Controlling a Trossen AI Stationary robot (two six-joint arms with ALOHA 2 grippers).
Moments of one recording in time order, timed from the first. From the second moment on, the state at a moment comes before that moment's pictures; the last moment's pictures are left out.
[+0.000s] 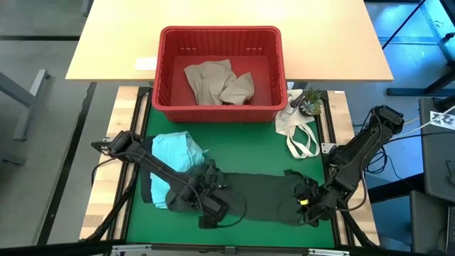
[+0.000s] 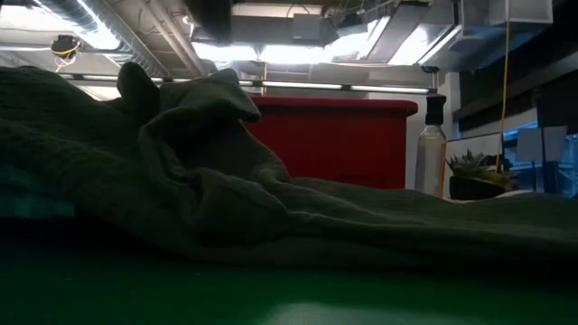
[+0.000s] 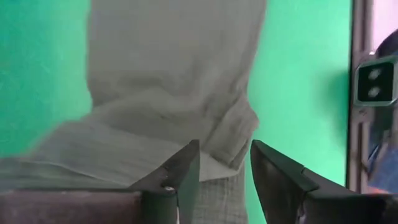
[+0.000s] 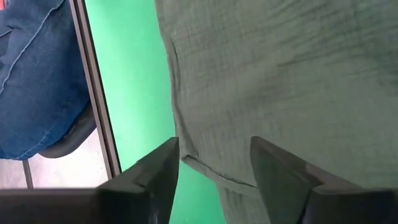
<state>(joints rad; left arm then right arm) -0.50 1.98 1.77 -1.04 -0.19 -0.53 0.91 1.25 0.76 -0.60 0.13 1.20</state>
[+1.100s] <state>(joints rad) -0.21 1.98 2.02 -1.49 -0.23 -1.18 0.91 1.34 0.76 -0.59 0.40 1.18</state>
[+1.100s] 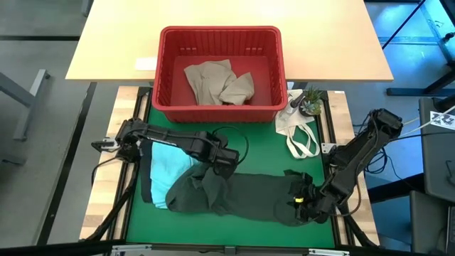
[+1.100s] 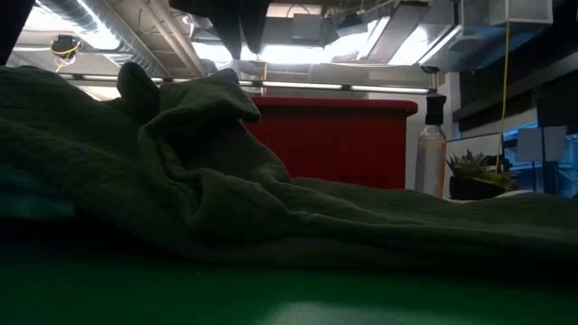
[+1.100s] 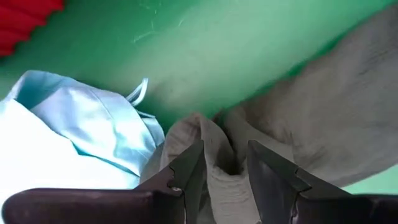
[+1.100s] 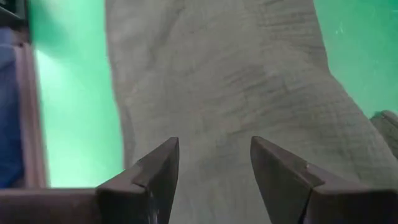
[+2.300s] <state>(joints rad) -0.21 1.99 1.87 -1.43 -0.13 -1.23 0.91 1.62 0.76 -0.57 0.44 1.17</state>
